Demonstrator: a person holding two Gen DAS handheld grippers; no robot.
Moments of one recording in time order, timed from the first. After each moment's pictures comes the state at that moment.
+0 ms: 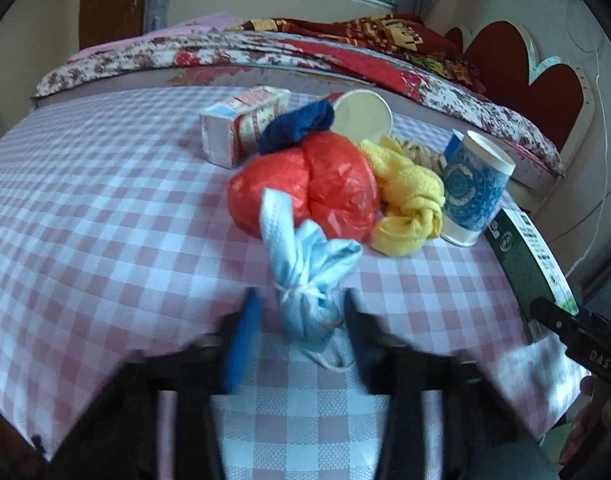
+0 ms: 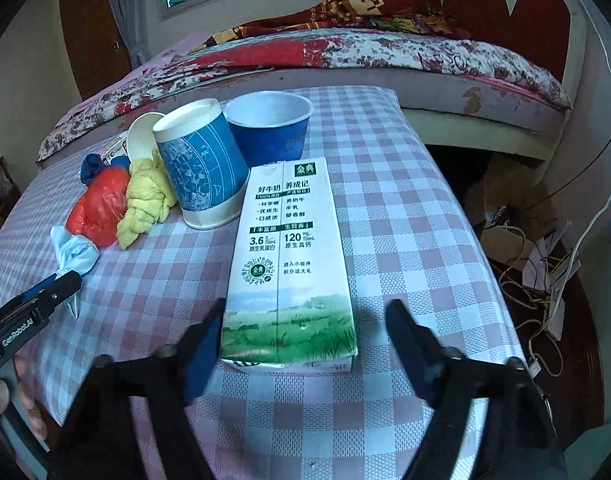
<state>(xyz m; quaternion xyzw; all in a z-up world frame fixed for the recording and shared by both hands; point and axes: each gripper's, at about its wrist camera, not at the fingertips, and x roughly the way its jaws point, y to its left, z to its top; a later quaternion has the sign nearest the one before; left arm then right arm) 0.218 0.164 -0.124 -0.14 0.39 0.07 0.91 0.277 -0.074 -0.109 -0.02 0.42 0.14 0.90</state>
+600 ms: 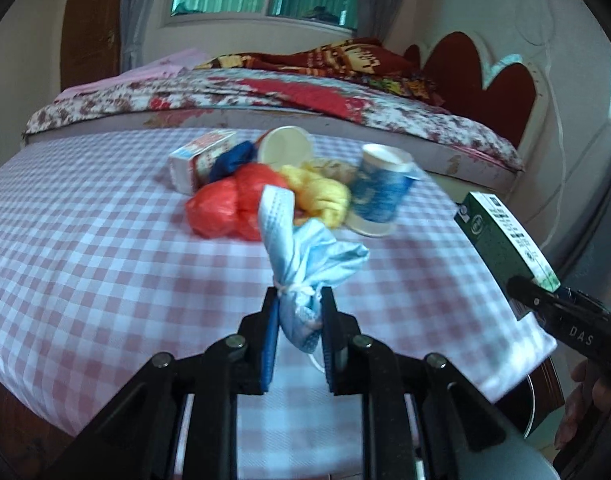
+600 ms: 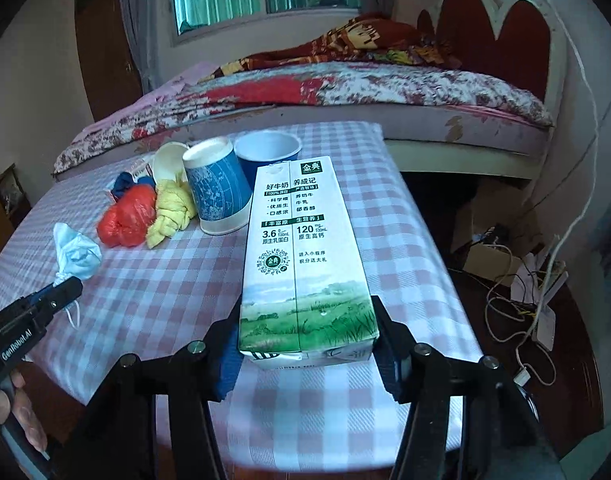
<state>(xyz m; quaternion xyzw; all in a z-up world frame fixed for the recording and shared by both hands) 0.163 0.111 -0.083 -0.10 0.33 0.03 0.94 0.219 -0.112 -0.074 -0.02 0.36 0.14 0.92</state>
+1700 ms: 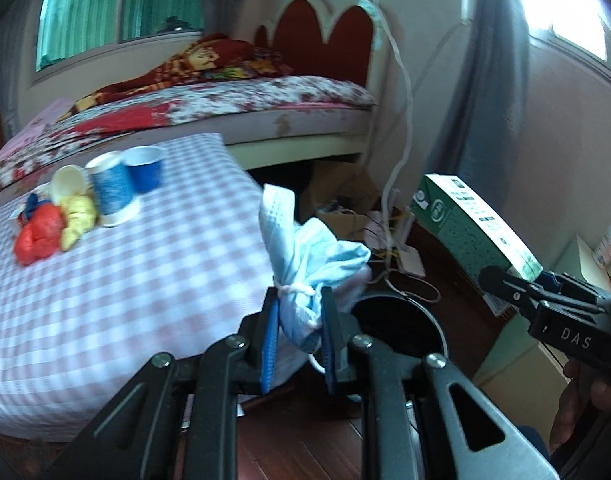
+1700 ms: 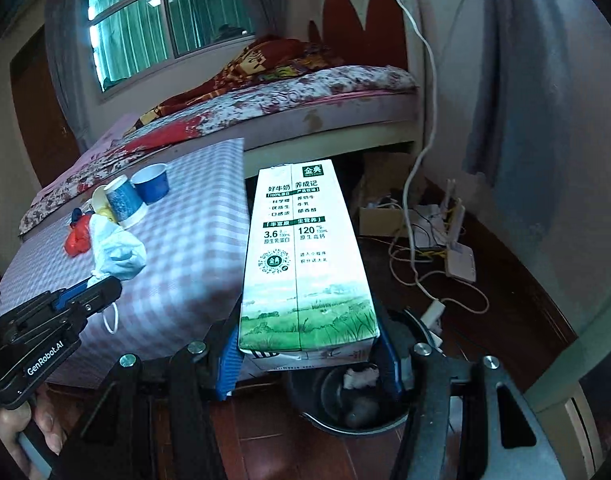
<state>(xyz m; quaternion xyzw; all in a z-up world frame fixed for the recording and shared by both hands) 0.106 -0.110 -0.067 0.01 0.33 -0.17 0.93 0.071 -0.315 -0.064 0.07 0.34 0.01 0.94</state>
